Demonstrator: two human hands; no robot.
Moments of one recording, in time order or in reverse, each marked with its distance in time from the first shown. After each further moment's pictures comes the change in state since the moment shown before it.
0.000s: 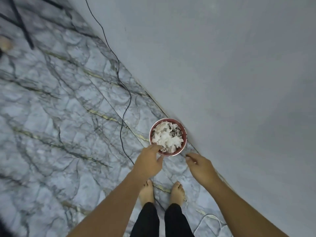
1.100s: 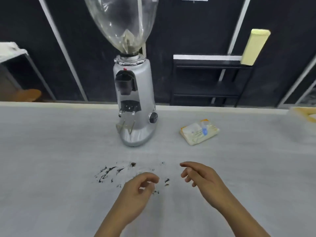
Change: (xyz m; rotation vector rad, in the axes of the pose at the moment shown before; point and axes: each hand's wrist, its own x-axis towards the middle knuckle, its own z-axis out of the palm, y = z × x) left_hand -0.245 0.647 0.008 -0.075 -0.308 0.745; right_hand -0.422 0.083 -0.520 0.598 0.746 -0.319
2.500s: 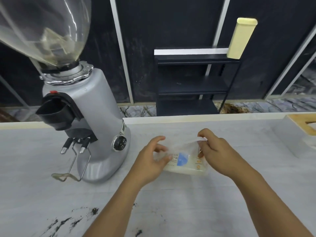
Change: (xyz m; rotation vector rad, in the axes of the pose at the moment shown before) left_hand 0.242 0.078 0.080 0.078 -0.038 0.220; right_hand 0.166 -0.018 -0.162 -0.482 0.117 -0.003
